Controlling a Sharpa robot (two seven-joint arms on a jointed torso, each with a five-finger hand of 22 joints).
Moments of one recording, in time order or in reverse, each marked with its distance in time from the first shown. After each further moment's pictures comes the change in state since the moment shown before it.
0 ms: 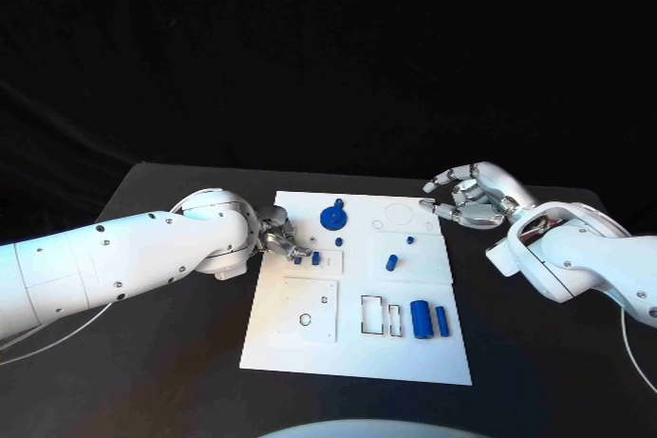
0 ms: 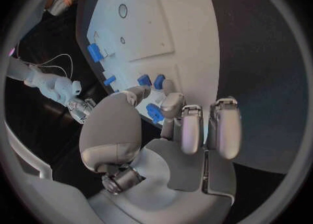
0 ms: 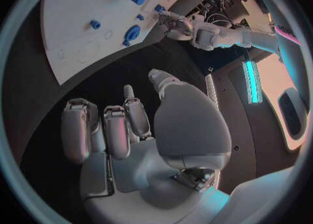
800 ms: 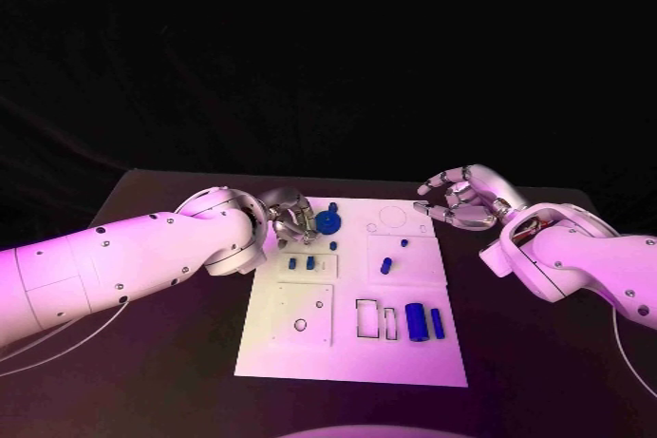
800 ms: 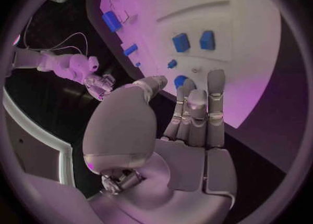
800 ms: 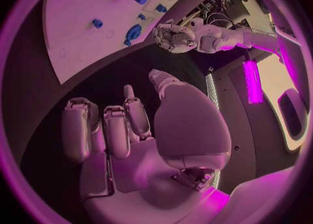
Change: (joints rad) left arm 0.004 0.039 0.022 0.006 0.044 -0.236 0.187; left_hand 0.376 0.013 0.056 -0.108 0.012 -0.297 0.150 -0.122 -0.083 -0.522 0.138 -0.424 -0.434 -0.204 0.112 -0.388 -0.287 0.117 -0.395 0.090 -0.522 -0.618; right arm -0.001 0.001 0.000 -0.006 0.000 -0.003 0.004; right_hand -0.004 0.004 -0.004 0.004 0.000 0.000 0.000 0.004 0.000 -0.004 -0.004 -0.006 0.000 0.000 0.000 -0.004 0.001 0.016 -0.004 -0.004 -0.015 0.000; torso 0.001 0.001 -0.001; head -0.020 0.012
